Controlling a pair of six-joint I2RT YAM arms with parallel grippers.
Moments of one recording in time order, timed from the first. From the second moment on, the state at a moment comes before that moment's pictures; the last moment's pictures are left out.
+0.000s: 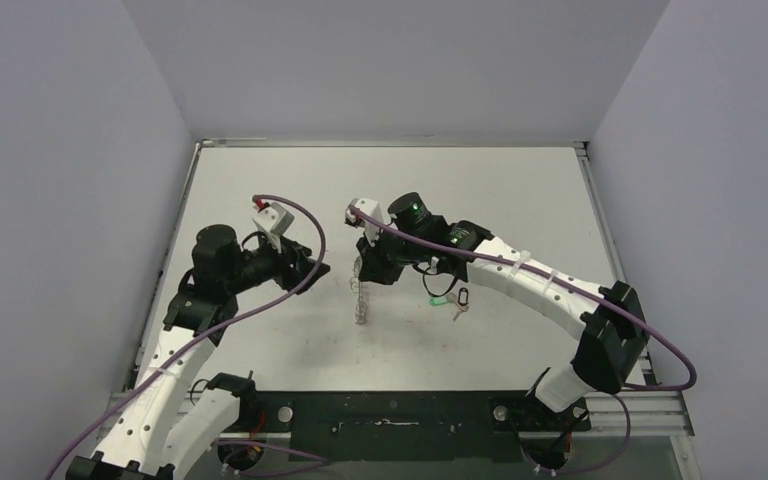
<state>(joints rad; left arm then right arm) -0.25 0.81 0.77 -0.32 0.54 -0.14 0.86 1.55 1.32 -0.47 -0.38 -0.05</state>
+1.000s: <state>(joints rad) -0.37 0.81 0.45 0.10 0.64 -0.09 0.87 1.49 1.26 -0.48 -0.56 -0.05</state>
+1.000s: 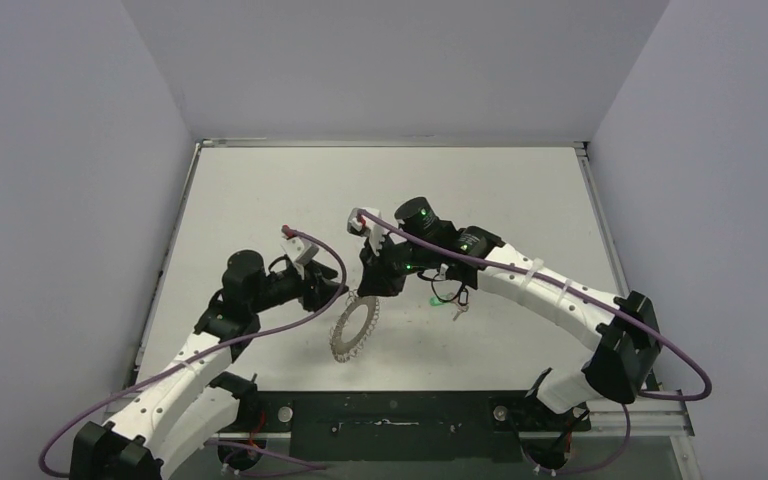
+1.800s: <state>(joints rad) -0.48 0.63 0.34 0.33 0.55 -0.20 0.87 1.43 1.26 -0.44 -0.54 0.01</state>
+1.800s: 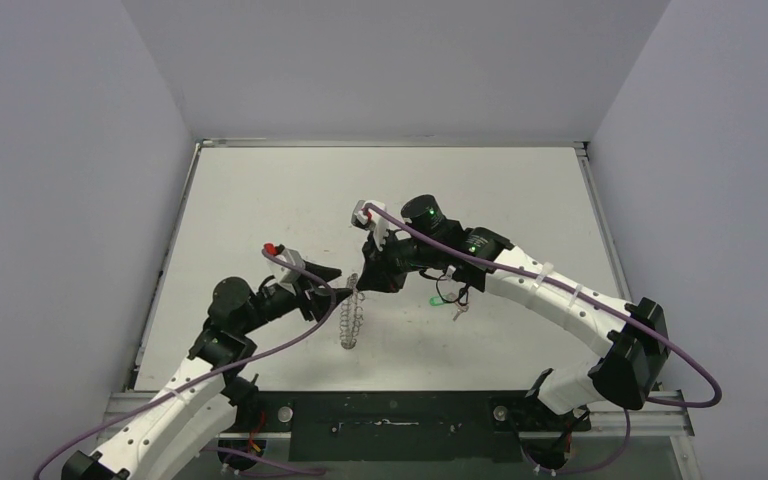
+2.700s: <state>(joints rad) -0.48 0.59 0.50 0.01 0.62 0.22 0.86 1.43 1.25 -0.45 -0.65 -0.02</state>
